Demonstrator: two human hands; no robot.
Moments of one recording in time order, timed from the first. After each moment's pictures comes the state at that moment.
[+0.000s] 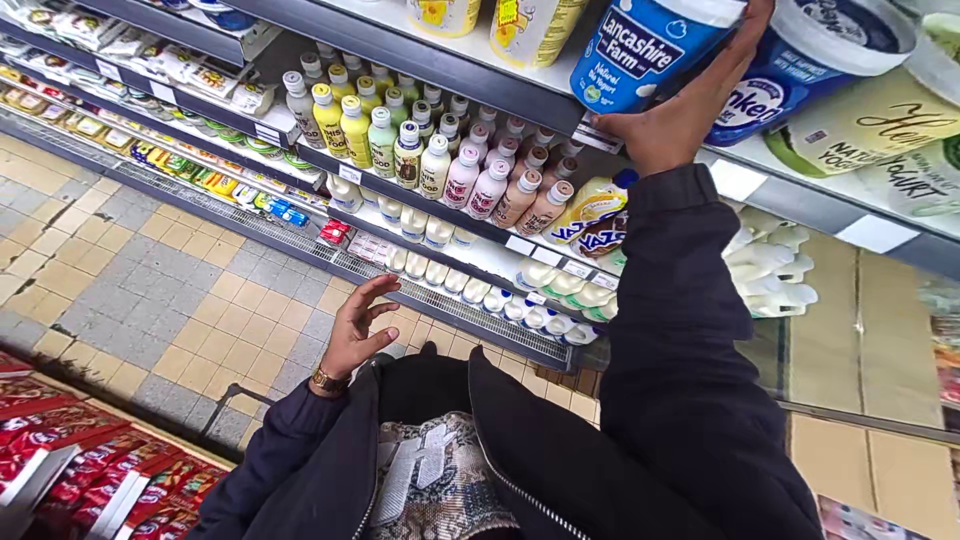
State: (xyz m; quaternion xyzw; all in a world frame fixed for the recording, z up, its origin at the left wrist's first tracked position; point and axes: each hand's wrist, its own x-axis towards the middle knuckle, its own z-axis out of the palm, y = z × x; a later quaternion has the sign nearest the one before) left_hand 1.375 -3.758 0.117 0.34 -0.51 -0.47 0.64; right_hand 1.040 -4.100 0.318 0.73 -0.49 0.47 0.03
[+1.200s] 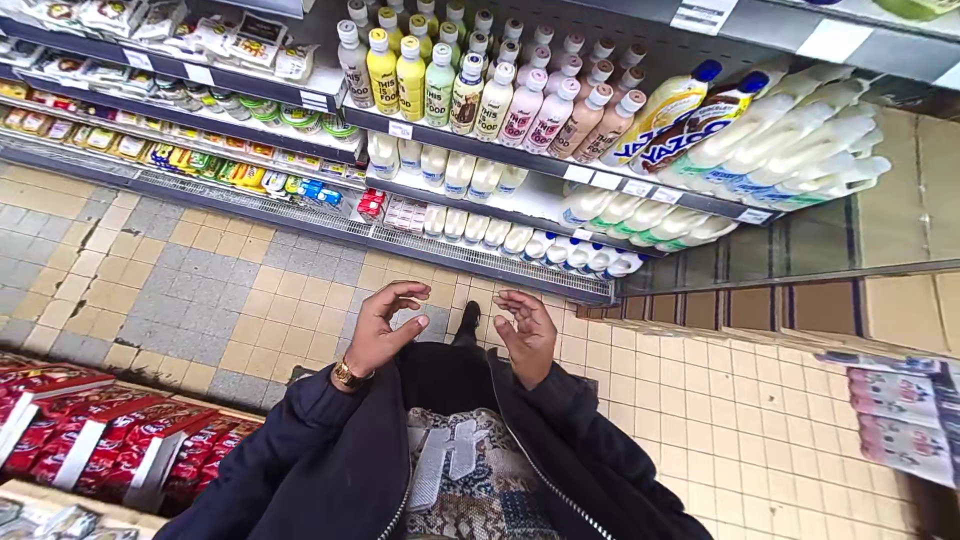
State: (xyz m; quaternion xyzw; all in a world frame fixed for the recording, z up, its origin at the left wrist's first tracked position) left_hand 1.521 -3.618 0.131 0.35 -0.56 -0.50 0.56; right_hand 1.254 -3.631 0.110 0.59 -0.36 0.58 -0.44
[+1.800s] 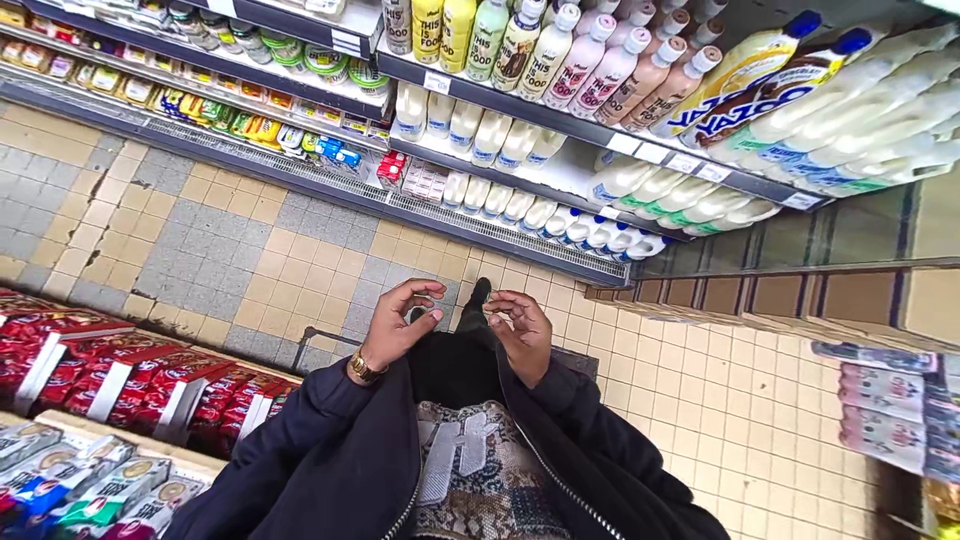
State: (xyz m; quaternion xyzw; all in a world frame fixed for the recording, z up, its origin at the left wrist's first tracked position) left_hand 1.555 -3.547 0.108 0.38 -0.51 -0.52 0.56; right_hand 1.311 -3.568 0.105 0.60 -0.36 0.51 -0.50
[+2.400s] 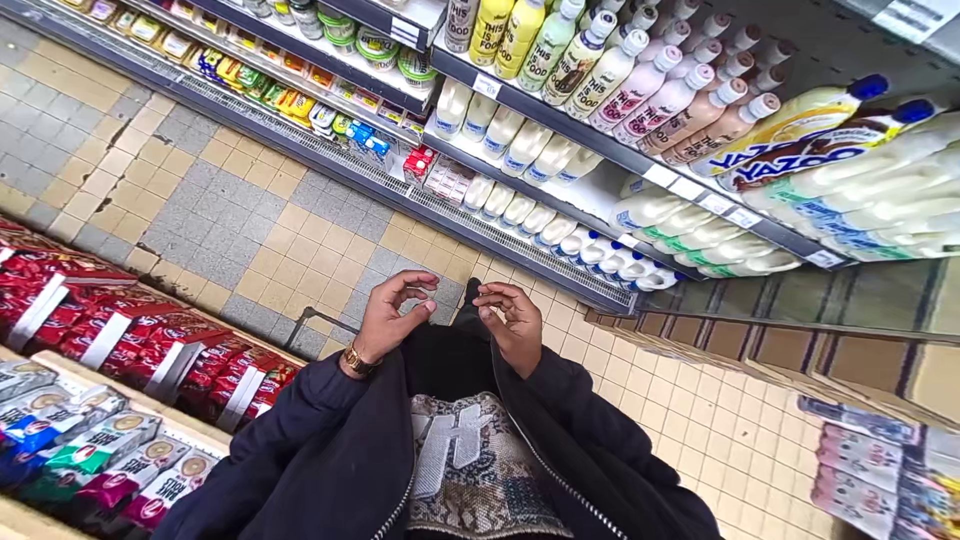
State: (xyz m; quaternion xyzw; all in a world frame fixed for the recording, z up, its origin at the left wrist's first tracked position) left_hand 1.601 -3.527 0.108 0.42 -0.47 -0.48 0.61; right_hand 1.368 -3.588 0.106 0.64 -0.31 0.45 -0.54
